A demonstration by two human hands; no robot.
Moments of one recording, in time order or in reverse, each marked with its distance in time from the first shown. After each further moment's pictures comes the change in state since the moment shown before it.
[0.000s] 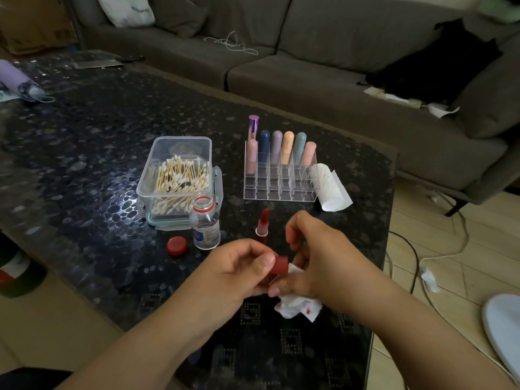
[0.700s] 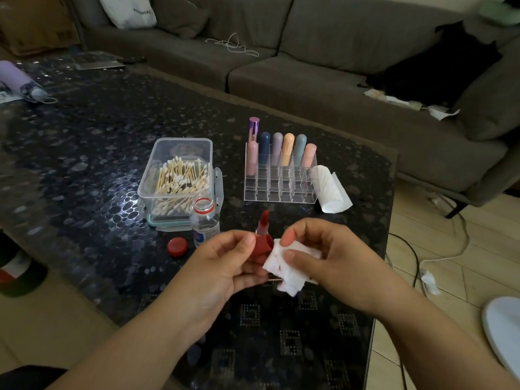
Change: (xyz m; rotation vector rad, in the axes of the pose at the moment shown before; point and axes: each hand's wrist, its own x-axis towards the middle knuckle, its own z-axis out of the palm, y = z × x) left_hand 0.009 0.000 -0.010 -0.186 0.130 -0.060; right_hand -0.004 0.011 -0.008 0.441 -0.048 -0.037
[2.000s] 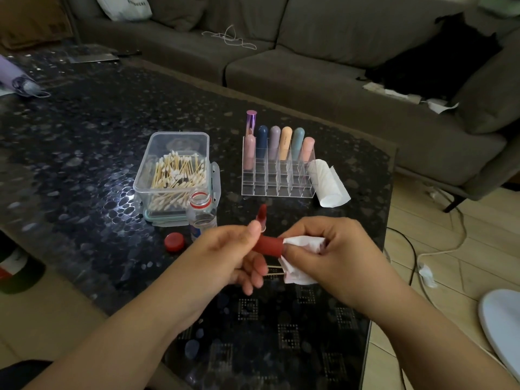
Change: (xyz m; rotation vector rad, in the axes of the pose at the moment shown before) left_hand -0.009 0.016 0.005 0.271 -0.141 0.068; right_hand -0.007 -0.007 0.007 -0.134 0.178 -0.064
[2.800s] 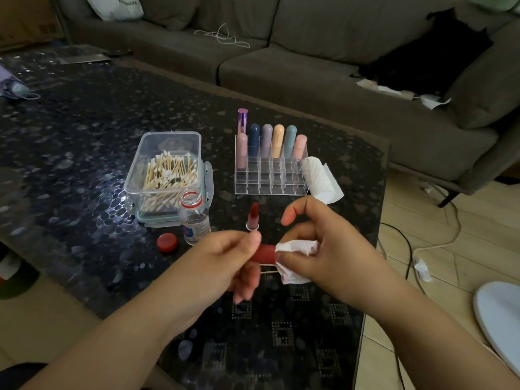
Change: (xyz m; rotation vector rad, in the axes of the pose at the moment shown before) left_hand 0.001 -0.002 0.005 0.062 -0.059 -0.050; right_hand -0.001 0.003 -0.006 0.020 -0.067 0.015
